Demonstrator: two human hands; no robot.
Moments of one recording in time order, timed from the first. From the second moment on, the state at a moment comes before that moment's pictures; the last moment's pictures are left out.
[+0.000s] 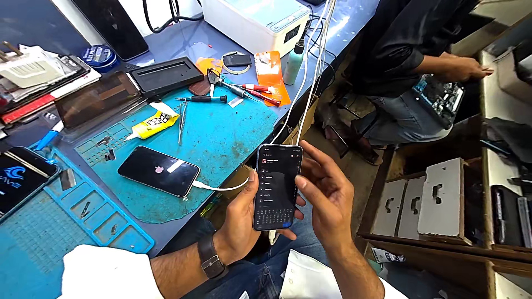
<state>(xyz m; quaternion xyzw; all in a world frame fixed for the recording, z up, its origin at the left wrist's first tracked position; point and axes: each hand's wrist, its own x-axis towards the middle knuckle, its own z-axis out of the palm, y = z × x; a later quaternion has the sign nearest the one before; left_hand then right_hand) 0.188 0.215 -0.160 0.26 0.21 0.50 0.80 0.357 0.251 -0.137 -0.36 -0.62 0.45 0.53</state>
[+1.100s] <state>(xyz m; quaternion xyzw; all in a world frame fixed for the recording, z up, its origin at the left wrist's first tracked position) 0.192 0.212 -0.155 0.25 0.25 0.56 0.75 0.342 0.212 -0.166 -0.39 -0.60 0.46 0.52</state>
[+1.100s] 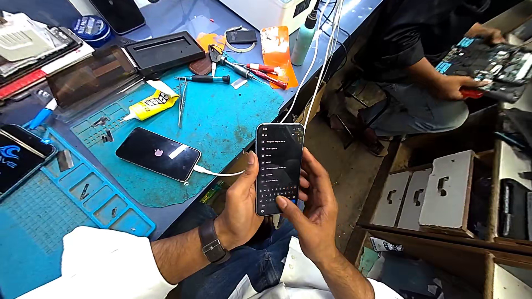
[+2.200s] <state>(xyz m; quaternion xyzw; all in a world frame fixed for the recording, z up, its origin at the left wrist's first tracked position) 0.192 0.211 -0.156 0.24 0.20 0.55 0.77 0.340 0.248 -0.128 -0.40 -0.64 0.41 0.52</state>
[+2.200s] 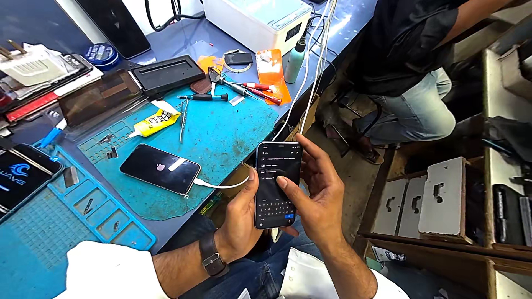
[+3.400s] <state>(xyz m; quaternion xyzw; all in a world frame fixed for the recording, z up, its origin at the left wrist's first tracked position) 0.190 0.213 -0.157 0.23 0.21 0.55 0.77 0.341 0.239 -0.142 -0.37 -0.60 0.50 0.51</state>
